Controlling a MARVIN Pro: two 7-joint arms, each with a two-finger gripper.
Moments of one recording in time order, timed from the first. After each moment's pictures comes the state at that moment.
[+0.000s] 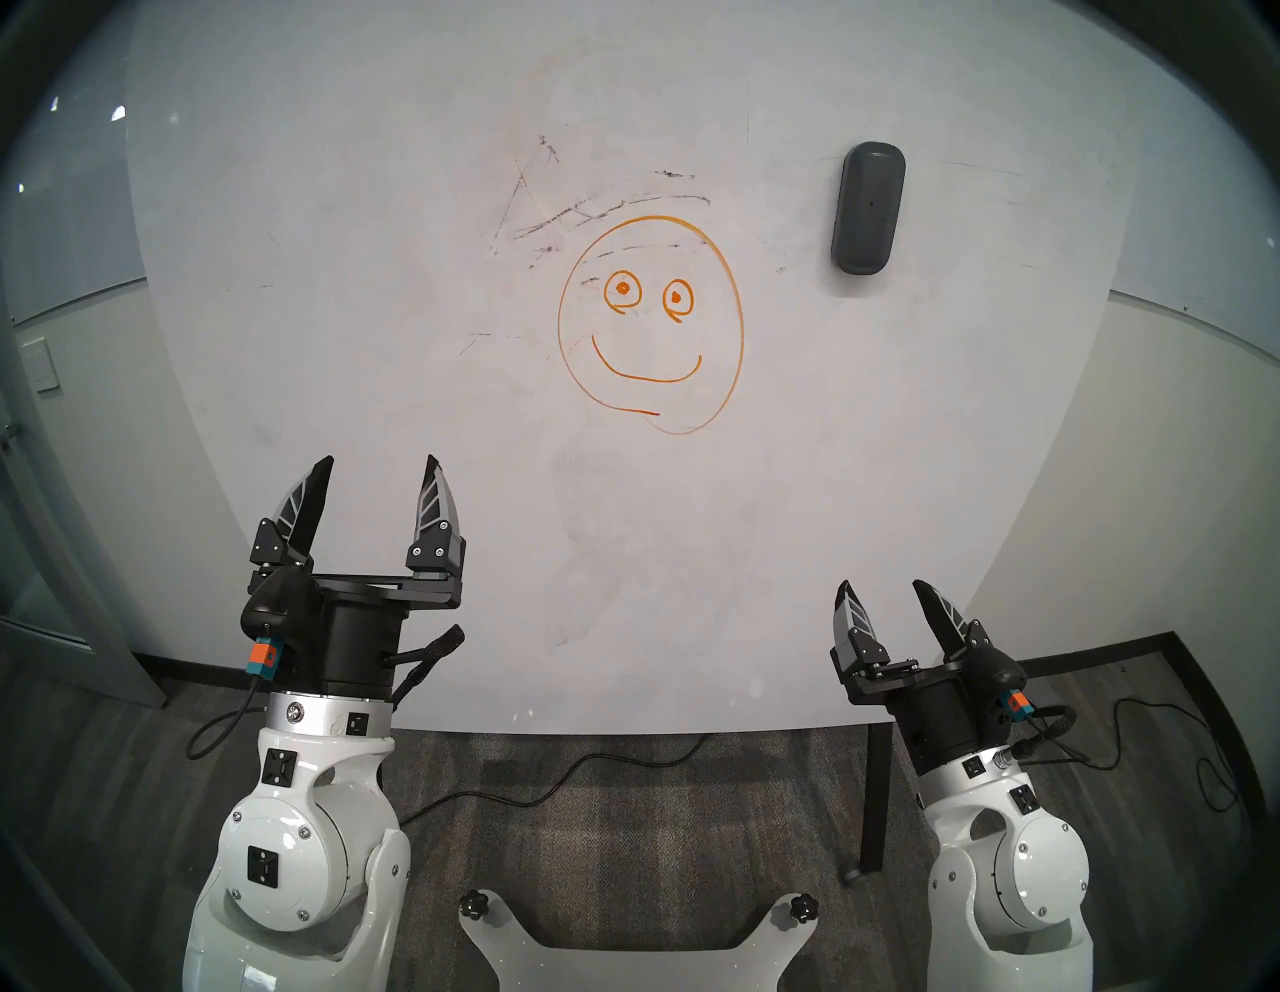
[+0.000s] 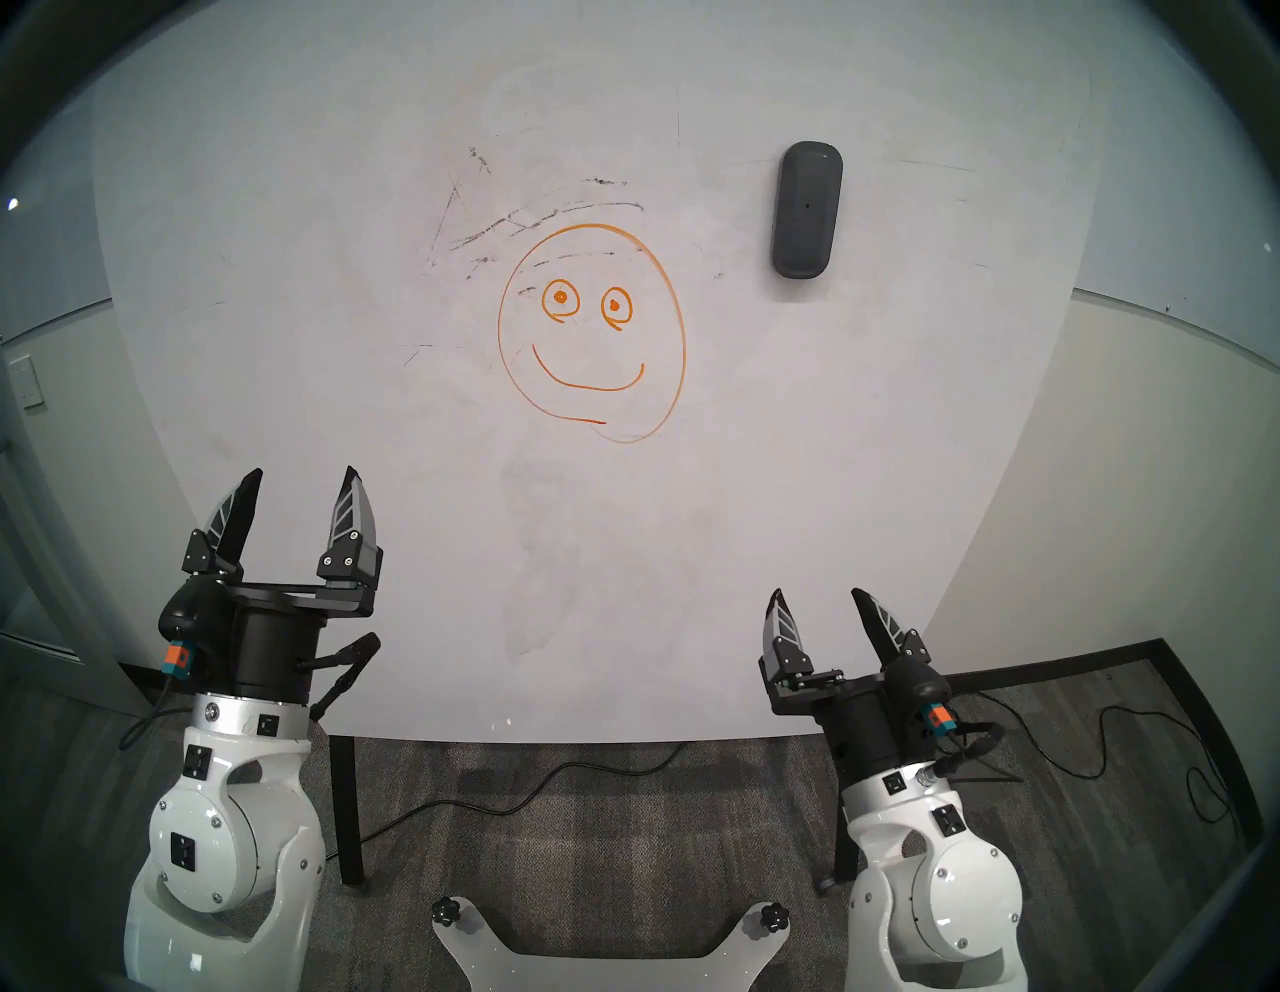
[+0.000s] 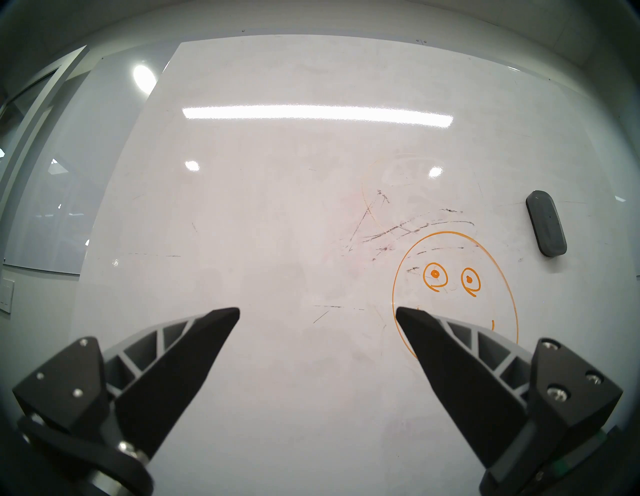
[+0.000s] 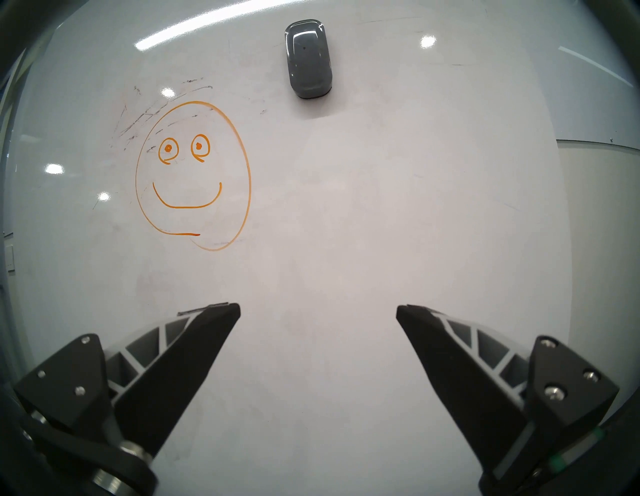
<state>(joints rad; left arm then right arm) 2.15 -1.45 -1.59 -2.35 -0.09 -0.37 0.08 -2.18 -1.67 1.73 -2.25 0.16 -0.14 0.34</state>
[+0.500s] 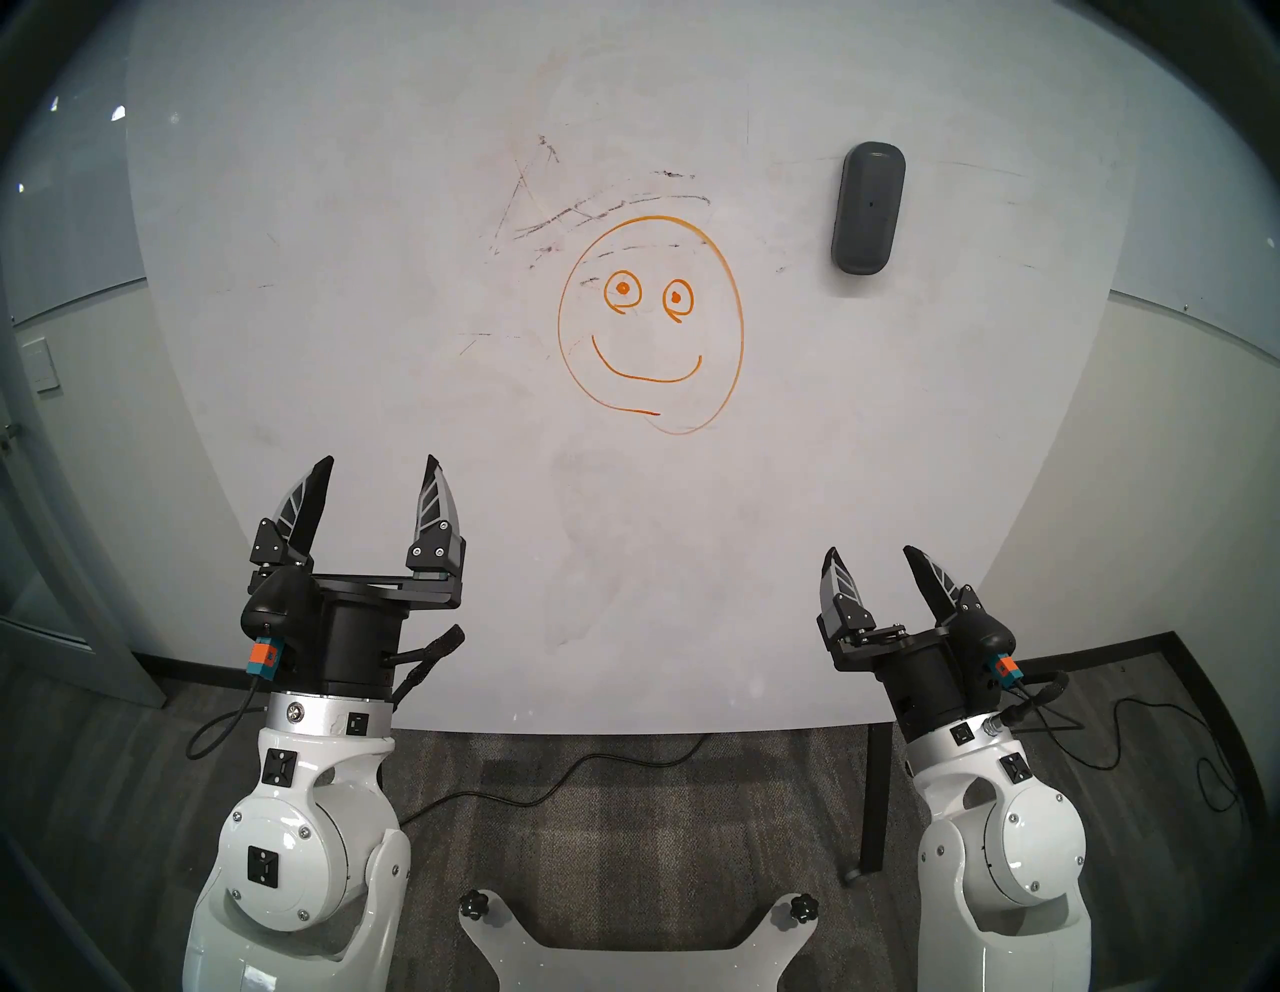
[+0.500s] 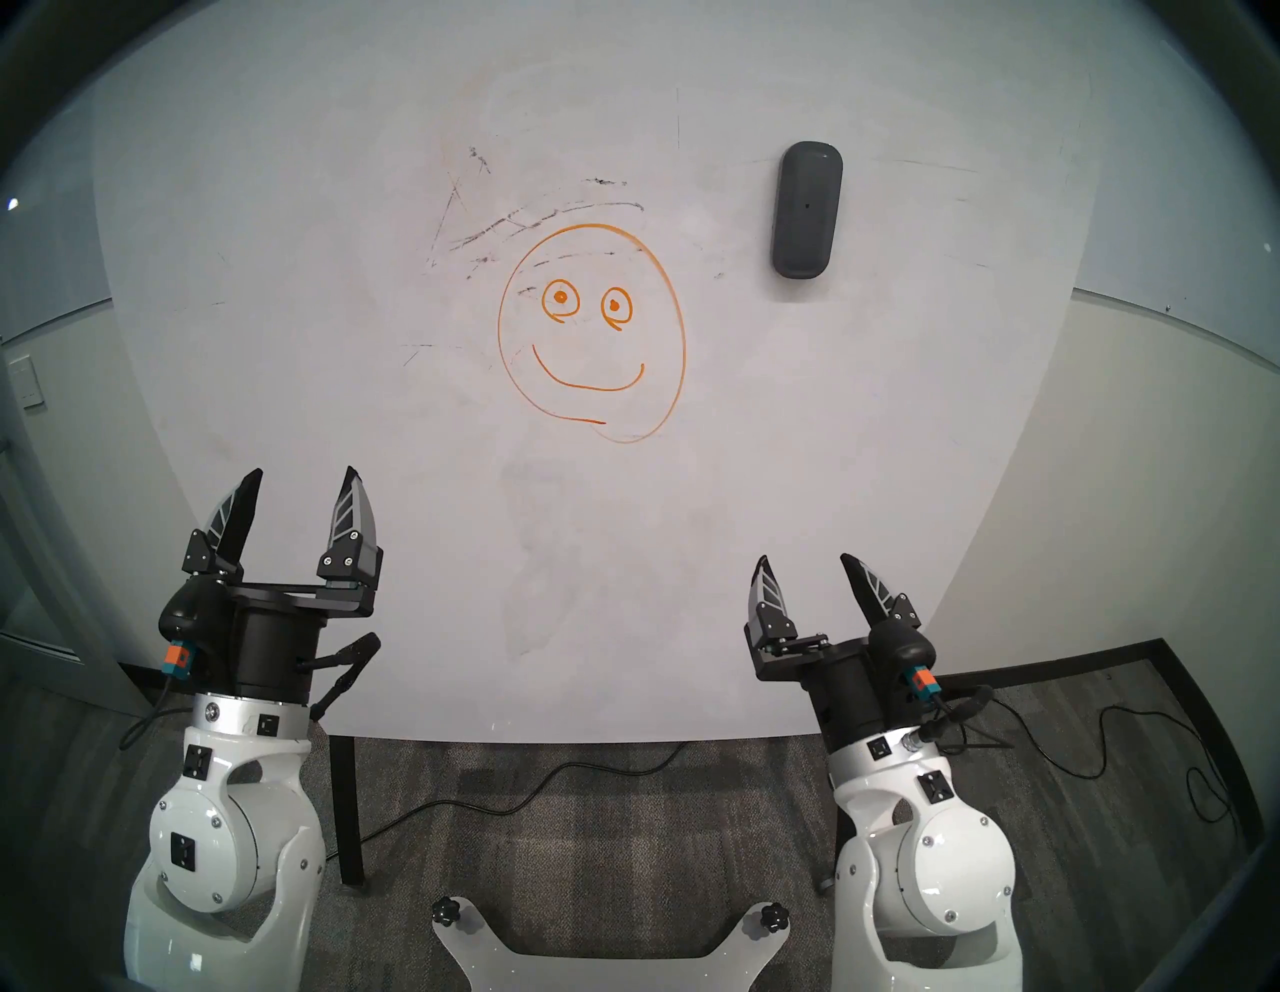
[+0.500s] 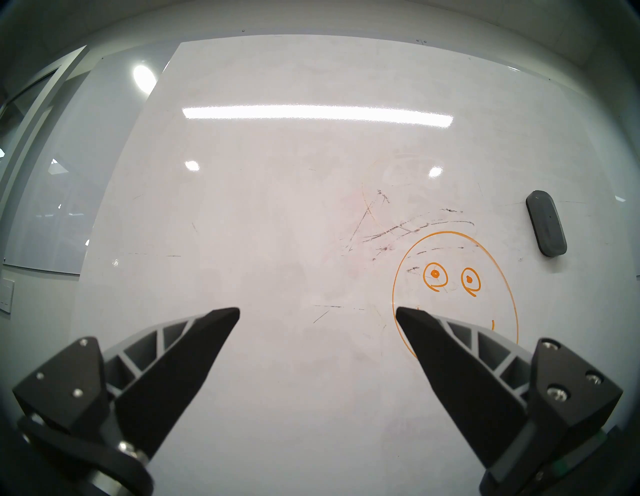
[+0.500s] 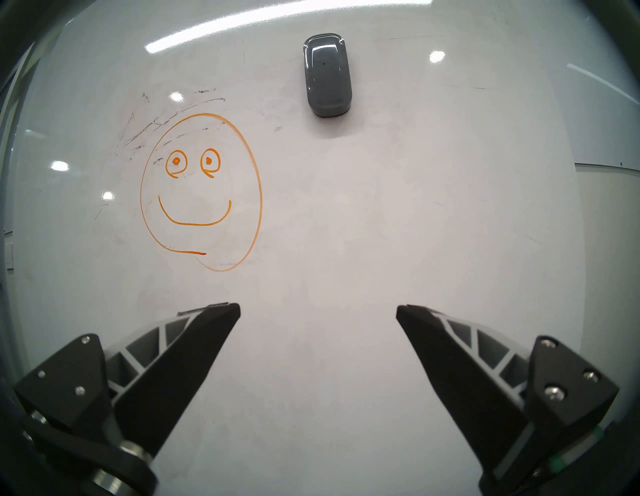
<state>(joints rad) 2.15 -1.45 -1.59 -2.35 -0.09 -0.37 0.08 -2.11 -1.67 1.70 -2.29 0.09 -0.07 0.30</state>
